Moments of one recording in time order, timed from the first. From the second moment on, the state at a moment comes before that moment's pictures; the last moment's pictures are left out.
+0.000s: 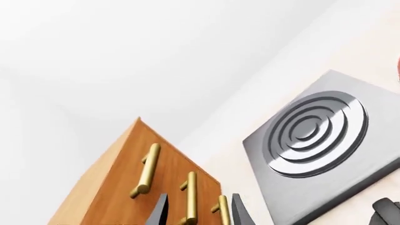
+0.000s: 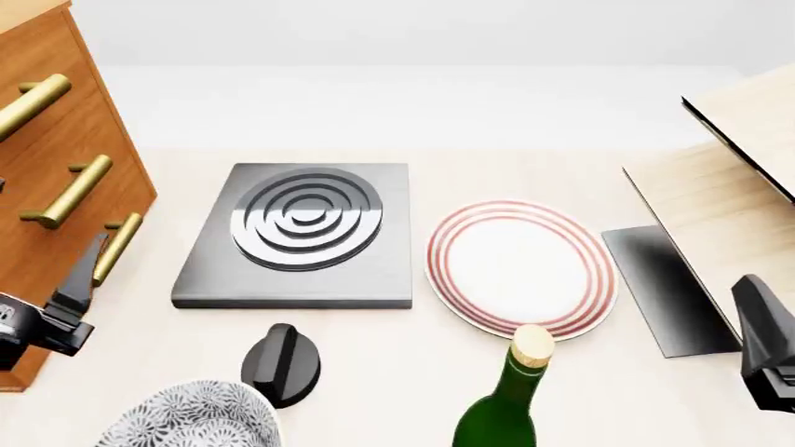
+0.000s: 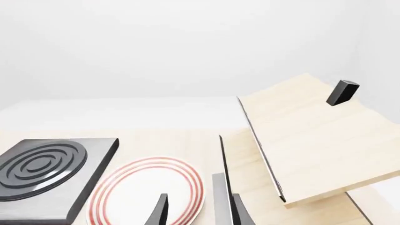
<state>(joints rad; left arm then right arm) -0.10 0.48 -0.12 -0.33 0.79 0.00 0.00 -0.01 0.01 0.02</state>
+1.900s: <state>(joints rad) 0.07 1.36 -0.07 -1.22 1.06 0.00 0.00 -0.01 0.01 0.02</state>
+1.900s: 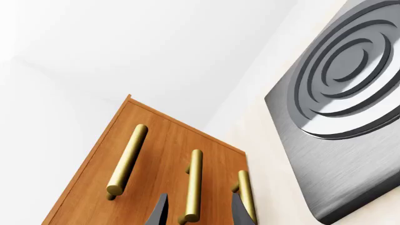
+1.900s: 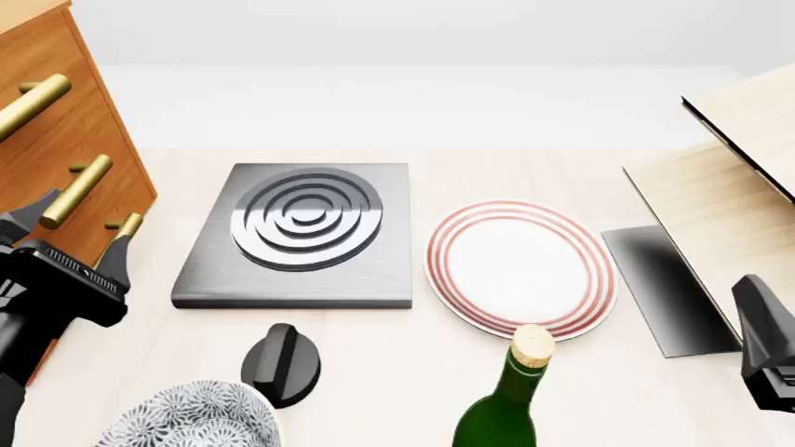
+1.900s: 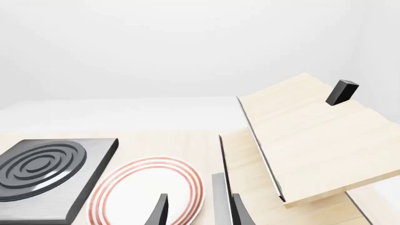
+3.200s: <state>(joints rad) 0.19 1.53 -0.18 -1.22 1.06 0.00 0.00 -0.01 0.01 0.02</state>
